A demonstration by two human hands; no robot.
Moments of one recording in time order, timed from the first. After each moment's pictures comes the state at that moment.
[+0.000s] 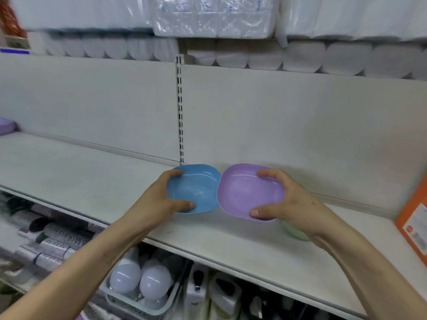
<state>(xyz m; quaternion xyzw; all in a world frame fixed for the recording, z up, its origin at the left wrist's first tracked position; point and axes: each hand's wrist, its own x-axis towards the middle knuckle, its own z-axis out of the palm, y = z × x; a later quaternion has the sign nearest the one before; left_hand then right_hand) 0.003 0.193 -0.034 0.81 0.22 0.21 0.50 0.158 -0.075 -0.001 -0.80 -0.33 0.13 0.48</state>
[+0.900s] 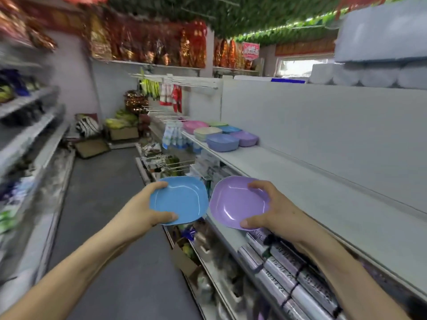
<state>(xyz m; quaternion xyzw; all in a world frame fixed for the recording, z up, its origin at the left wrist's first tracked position) -0.530 0.600 -0.048 0.68 0.50 0.36 0.40 -0.210 0.512 -0.026 -0.62 -0.60 0.29 0.40</state>
